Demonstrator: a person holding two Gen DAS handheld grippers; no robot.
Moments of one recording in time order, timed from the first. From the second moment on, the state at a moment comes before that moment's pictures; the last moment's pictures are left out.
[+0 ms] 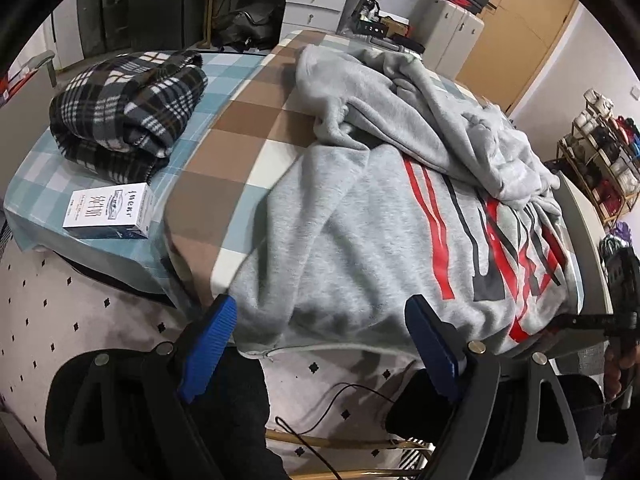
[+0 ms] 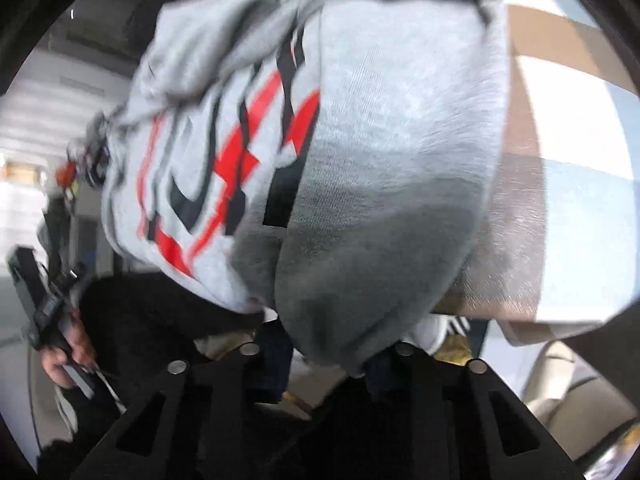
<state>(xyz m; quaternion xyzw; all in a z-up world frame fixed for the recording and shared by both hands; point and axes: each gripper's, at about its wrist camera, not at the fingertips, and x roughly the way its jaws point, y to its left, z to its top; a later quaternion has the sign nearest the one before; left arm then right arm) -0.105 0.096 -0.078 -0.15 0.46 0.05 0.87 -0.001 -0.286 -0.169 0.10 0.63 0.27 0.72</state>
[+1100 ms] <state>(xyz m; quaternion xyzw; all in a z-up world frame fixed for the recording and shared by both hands) -0.110 0.081 -0.108 -0.21 0.46 0.06 0.86 0.105 -0.317 -0.097 0.36 0.39 0.30 0.79</state>
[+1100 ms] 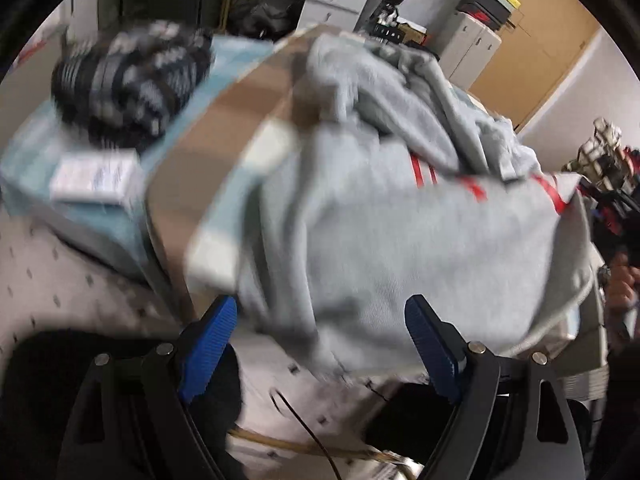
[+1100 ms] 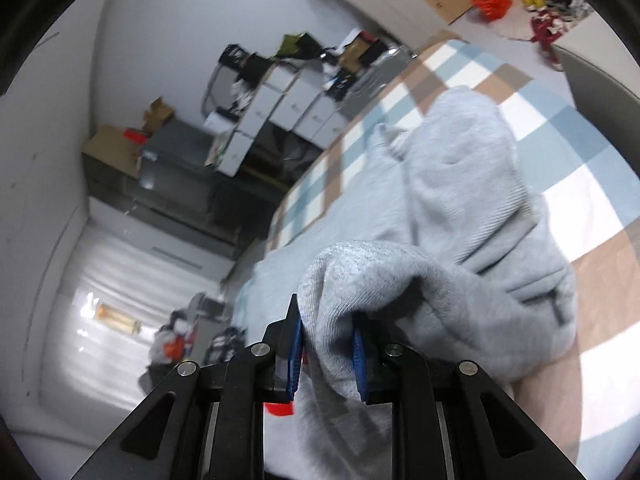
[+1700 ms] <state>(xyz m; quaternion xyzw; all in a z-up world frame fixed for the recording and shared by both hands) -0.124 0.049 -0.193 -0.27 0.40 0.09 0.87 0.060 -0.336 -0.101 0.38 0.30 0.29 0.83</state>
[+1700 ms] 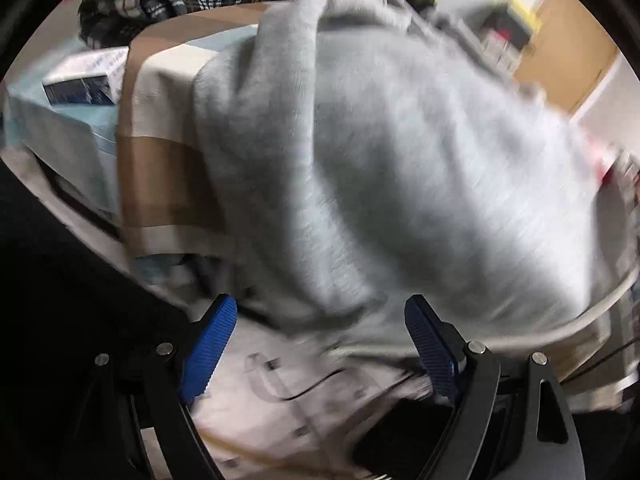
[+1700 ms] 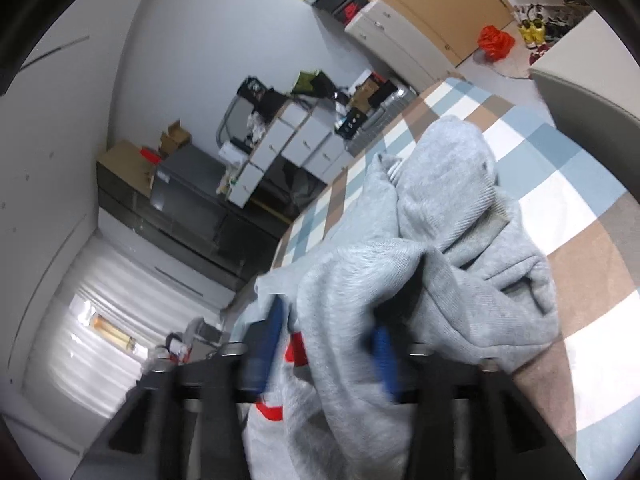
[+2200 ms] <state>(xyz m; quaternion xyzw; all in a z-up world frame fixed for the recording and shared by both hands) -0.104 0.055 -0.215 -0.24 0.38 0.09 0.89 0.053 -0.337 -0.090 0.37 0.27 0.34 0.82</state>
